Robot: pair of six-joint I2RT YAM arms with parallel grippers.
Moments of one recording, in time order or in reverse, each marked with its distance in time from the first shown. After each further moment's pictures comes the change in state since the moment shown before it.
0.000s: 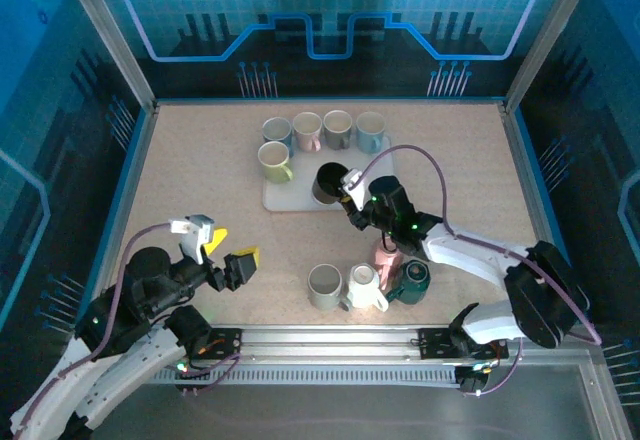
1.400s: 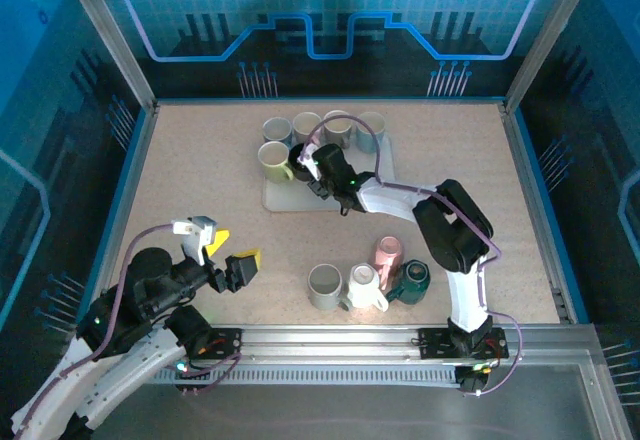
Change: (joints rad) left arm 0.000 -0.008 -0.011 0.003 0.014 0.000; right arm 0.021 0.614 0.614 -0.183 0.178 -0.047
